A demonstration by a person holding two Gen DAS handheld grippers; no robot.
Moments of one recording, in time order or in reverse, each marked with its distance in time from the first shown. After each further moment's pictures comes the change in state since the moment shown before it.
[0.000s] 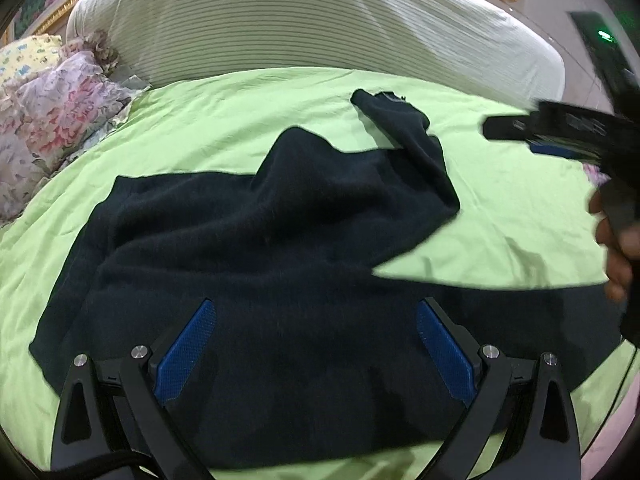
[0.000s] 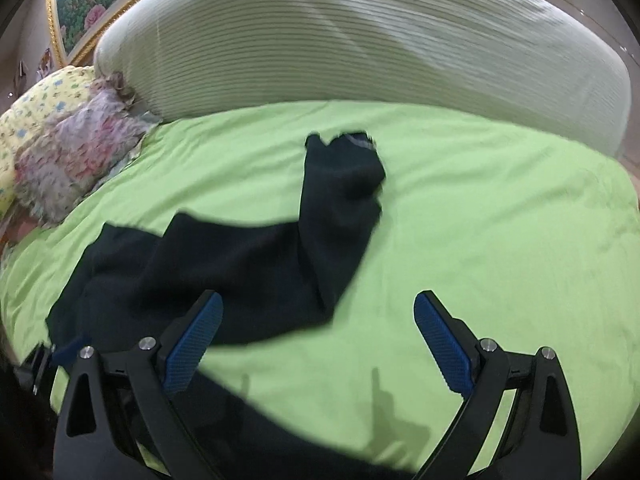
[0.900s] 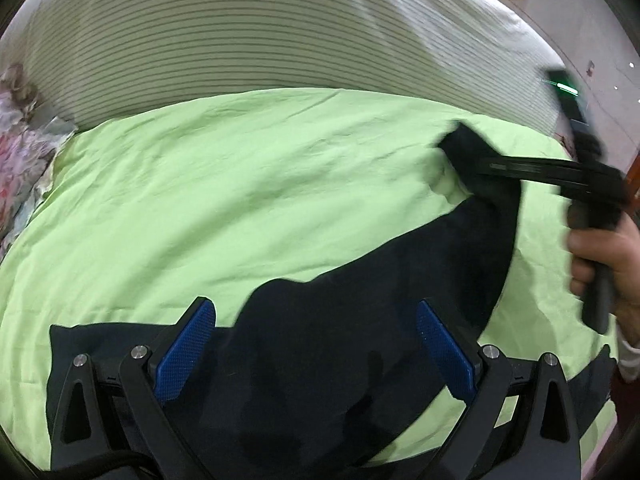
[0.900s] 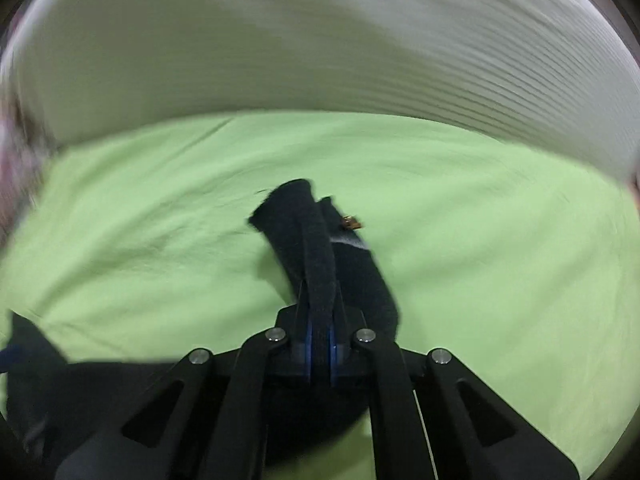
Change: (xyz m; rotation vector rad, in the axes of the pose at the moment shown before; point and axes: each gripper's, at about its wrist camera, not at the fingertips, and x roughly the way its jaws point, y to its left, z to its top) left arm 0.088 0.009 0.135 0.078 0.072 -0.127; right arm 0.062 -0.113 0.068 0.183 0.070 -0.100
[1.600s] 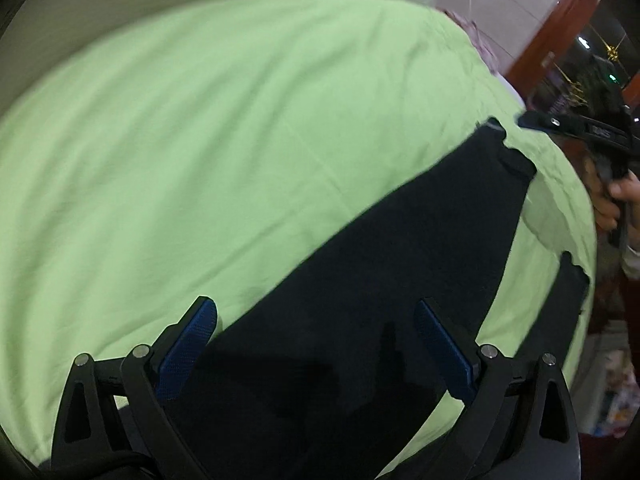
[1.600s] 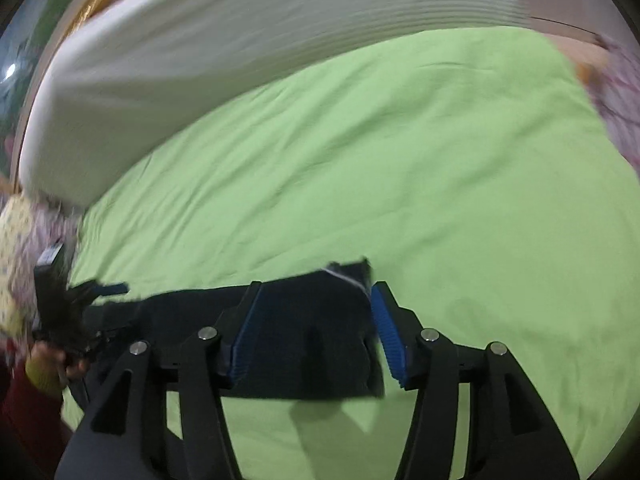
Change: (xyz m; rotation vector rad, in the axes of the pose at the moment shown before) left arm 0.111 -0.110 0.035 0.378 0.381 -0.379; right arm -0.065 -0.188 -0.058 0.154 0.123 0.155
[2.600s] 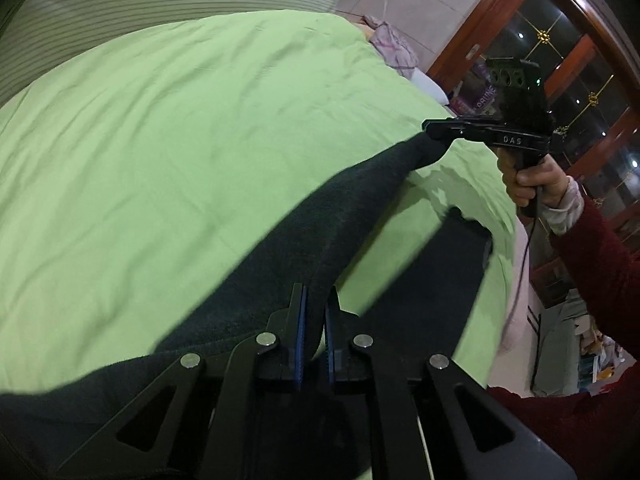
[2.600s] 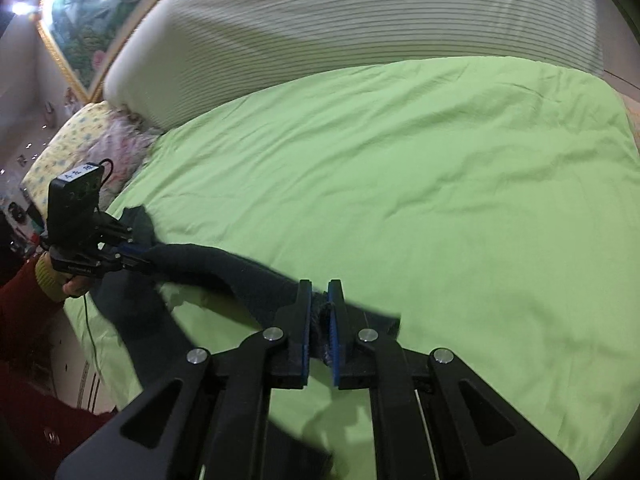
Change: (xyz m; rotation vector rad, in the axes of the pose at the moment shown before) left arm -0.041 -0.106 -0.060 0.111 -0.092 -0.178; right arm -0.070 0.021 -0.069 -0.276 -0.045 0.215
